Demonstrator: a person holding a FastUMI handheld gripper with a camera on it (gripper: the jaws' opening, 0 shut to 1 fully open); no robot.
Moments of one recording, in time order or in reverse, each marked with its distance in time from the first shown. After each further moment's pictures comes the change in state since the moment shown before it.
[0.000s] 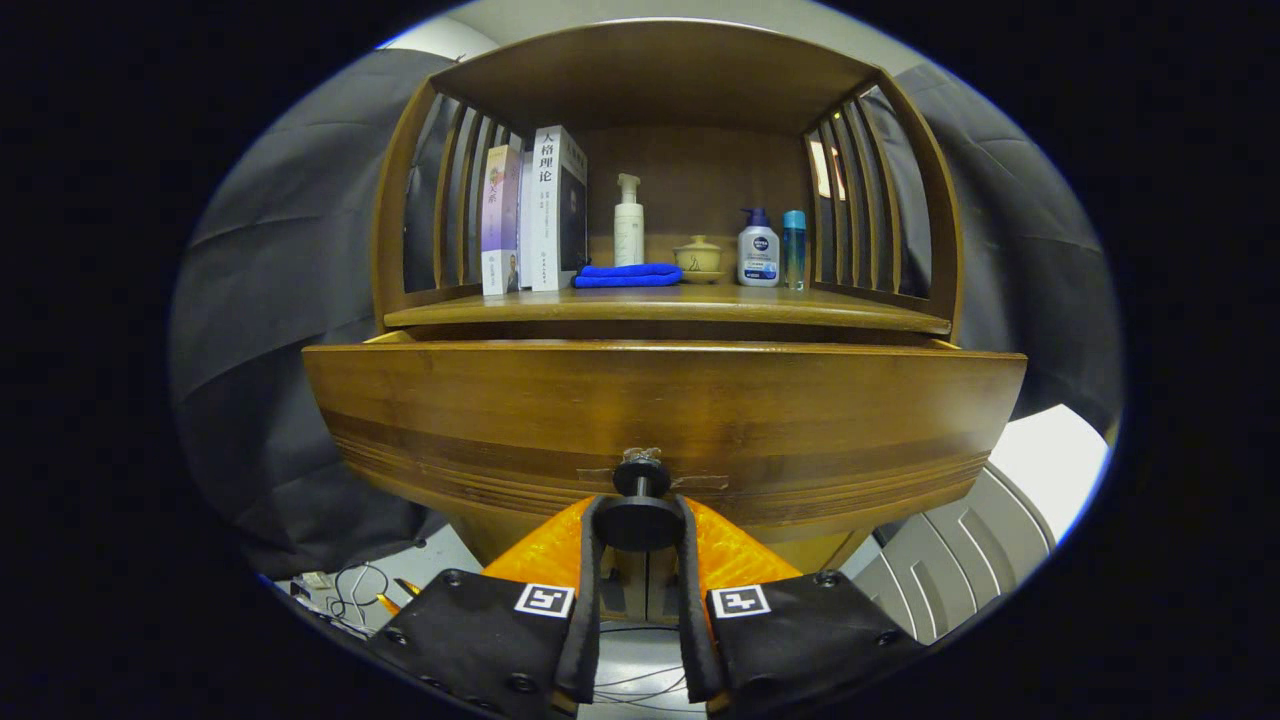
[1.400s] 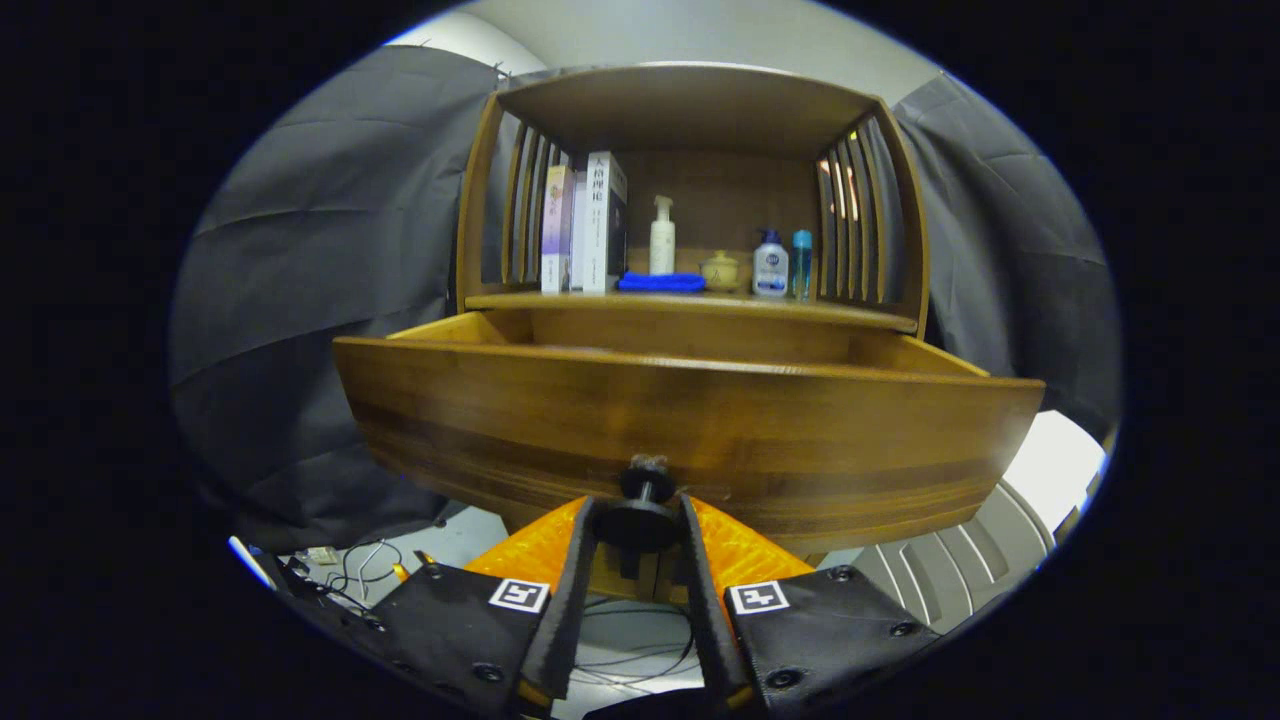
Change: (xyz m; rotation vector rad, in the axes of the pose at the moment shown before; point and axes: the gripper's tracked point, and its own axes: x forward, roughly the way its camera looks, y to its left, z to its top) arm -0.088 0.017 -0.018 -0.071 -0.105 0.063
